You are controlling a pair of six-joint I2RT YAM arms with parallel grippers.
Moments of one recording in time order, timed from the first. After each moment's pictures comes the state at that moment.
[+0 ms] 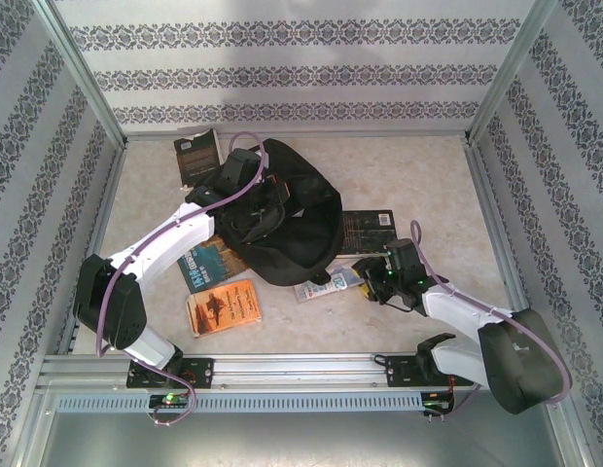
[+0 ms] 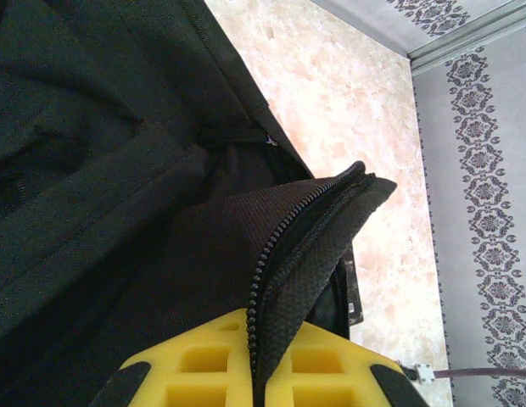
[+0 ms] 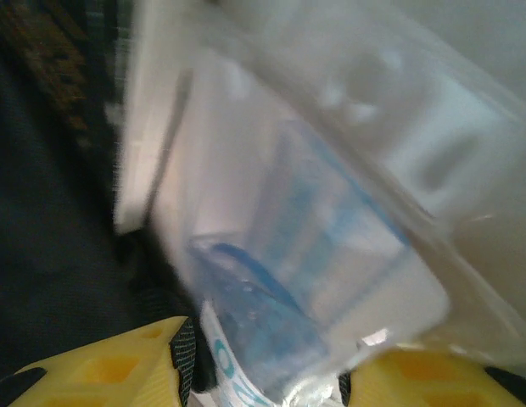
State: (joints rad) left arm -0.49 1.56 1.28 -0.38 0.19 -0.79; right arm 0.34 1.16 0.33 -0.02 -0.38 1.40
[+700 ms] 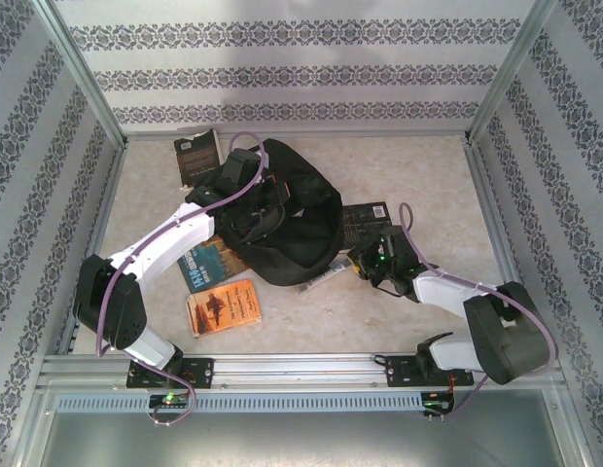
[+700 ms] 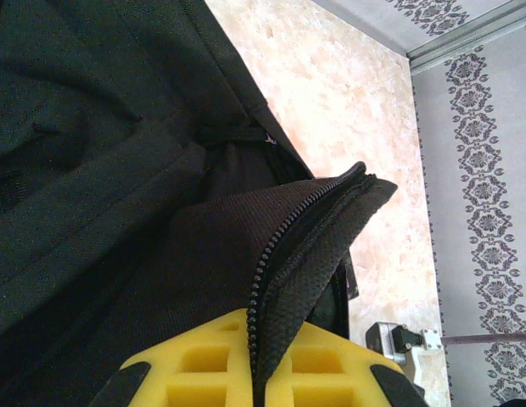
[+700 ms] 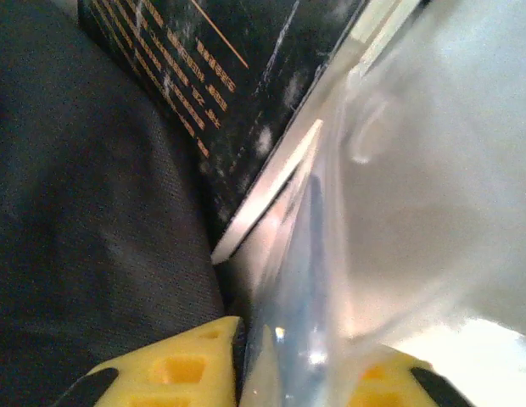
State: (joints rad) left arm -0.49 1.56 1.28 -0.38 0.19 -0.79; right arm 0.36 1.32 0.41 0.12 -0.34 1.34
